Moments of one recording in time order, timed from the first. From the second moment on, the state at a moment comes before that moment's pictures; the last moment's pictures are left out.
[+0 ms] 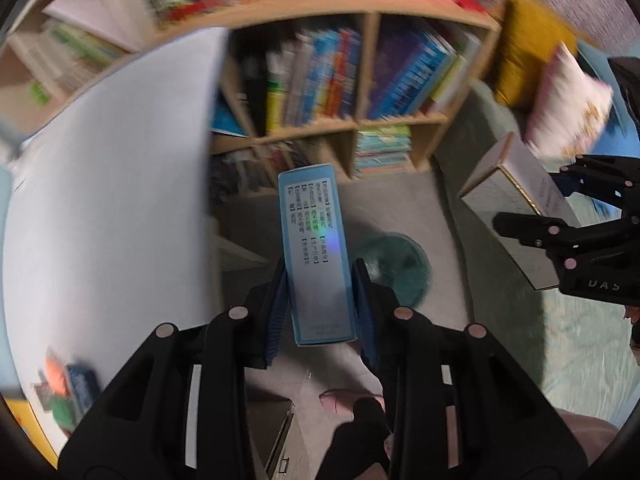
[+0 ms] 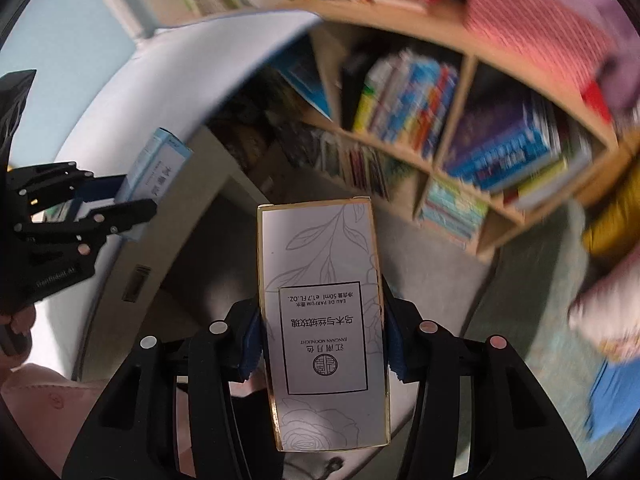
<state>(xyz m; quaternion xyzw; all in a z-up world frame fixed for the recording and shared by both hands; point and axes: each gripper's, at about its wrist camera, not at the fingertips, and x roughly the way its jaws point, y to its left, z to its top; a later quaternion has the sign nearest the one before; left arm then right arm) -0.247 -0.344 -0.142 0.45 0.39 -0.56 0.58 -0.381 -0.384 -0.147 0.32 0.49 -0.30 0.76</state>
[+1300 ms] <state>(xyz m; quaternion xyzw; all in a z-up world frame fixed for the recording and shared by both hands) -0.273 -0.350 -0.162 0.48 0.43 -0.54 0.54 -0.435 -0.405 -0.171 0.37 0.49 -0.28 0.74</state>
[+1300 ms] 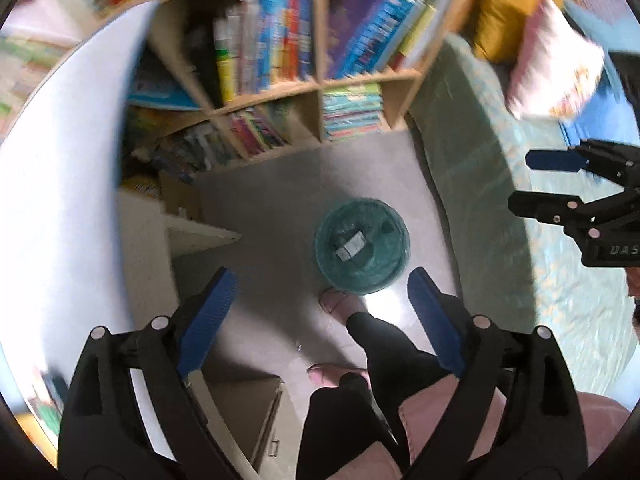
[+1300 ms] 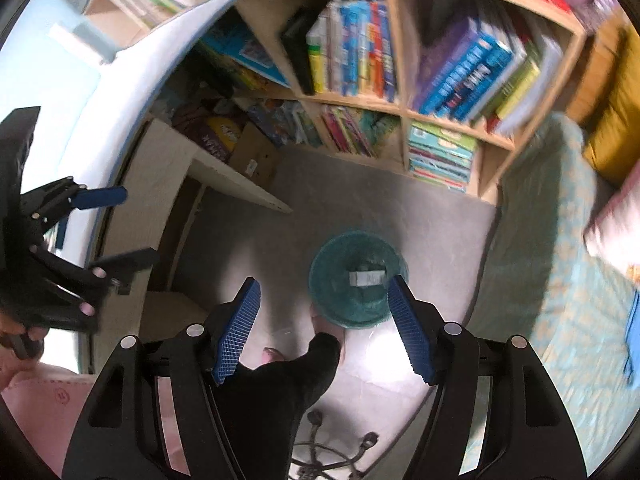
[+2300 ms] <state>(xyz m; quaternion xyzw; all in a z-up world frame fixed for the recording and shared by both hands) -0.027 -0.078 -0.097 0.20 0.53 -0.19 0.80 -0.095 -0.262 -0.100 0.05 0.52 0.08 0.85</state>
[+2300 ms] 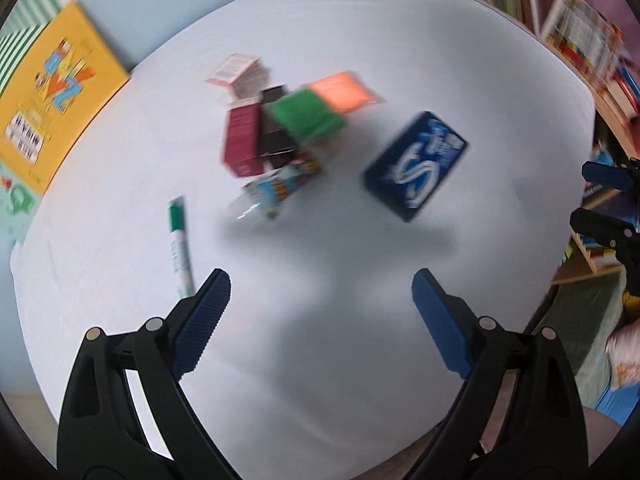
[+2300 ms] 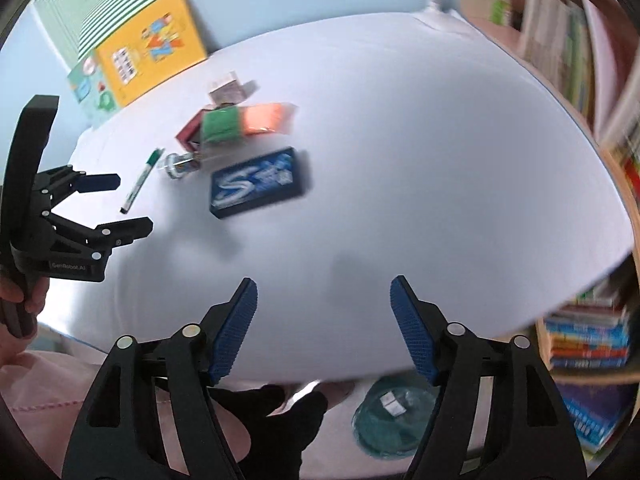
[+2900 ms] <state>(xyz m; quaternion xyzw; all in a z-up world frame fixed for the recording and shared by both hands) -0.001 -0.012 -0.105 0.14 0.55 -0.13 0.81 -0.027 -0.202 -0.104 -0.04 0.54 0.16 0.83</state>
